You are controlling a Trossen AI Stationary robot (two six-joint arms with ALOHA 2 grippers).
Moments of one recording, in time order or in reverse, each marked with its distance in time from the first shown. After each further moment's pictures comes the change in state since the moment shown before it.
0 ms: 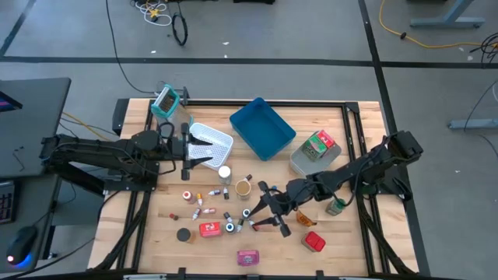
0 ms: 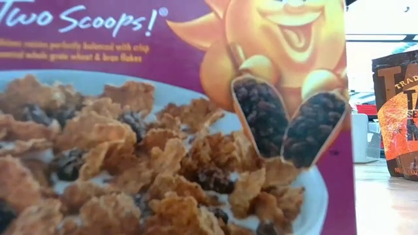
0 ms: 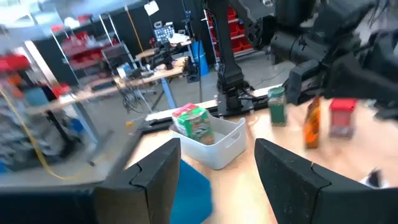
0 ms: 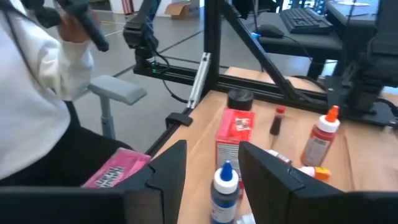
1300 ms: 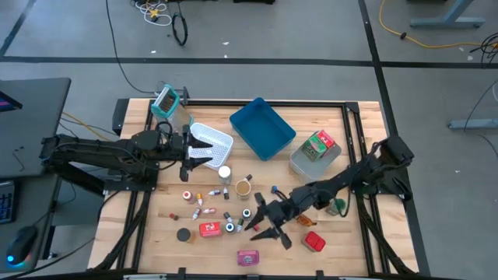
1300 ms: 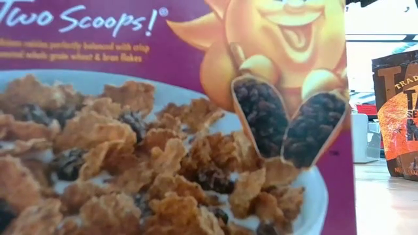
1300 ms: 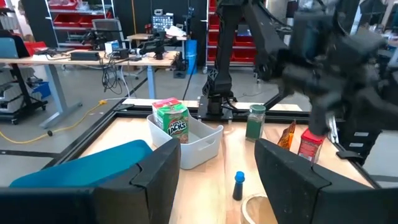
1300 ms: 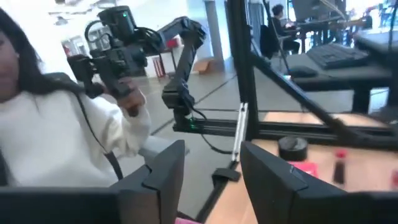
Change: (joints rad) left arm 0.000 0.000 0.000 -0.002 0.029 -0.324; right arm 0.060 0.139 0.011 0.374 -0.031 0.218
